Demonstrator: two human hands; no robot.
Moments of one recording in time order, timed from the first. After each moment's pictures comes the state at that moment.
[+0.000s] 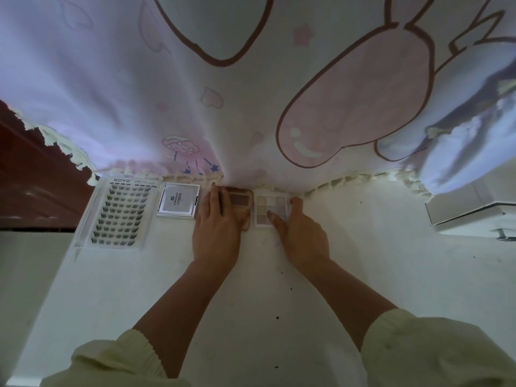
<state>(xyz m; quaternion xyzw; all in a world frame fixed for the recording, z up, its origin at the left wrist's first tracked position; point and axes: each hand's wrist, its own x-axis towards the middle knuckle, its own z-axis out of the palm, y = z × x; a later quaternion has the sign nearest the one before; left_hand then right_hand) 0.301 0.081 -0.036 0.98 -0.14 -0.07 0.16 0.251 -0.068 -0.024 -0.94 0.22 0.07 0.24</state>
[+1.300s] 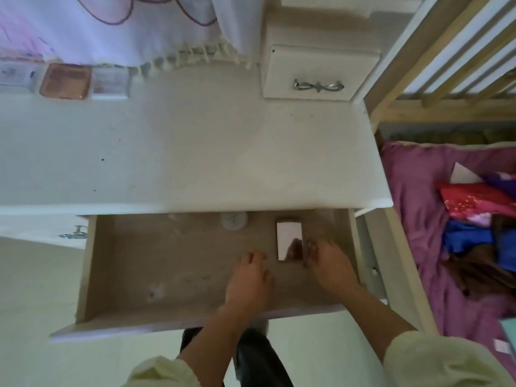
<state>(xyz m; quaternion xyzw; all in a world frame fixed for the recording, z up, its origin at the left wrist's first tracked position) -0.148 -0.121 -0.096 0.88 -0.17 -0.34 0.28 -0.199 -0.297 -0.084 -0.91 0.30 0.16 0.24</state>
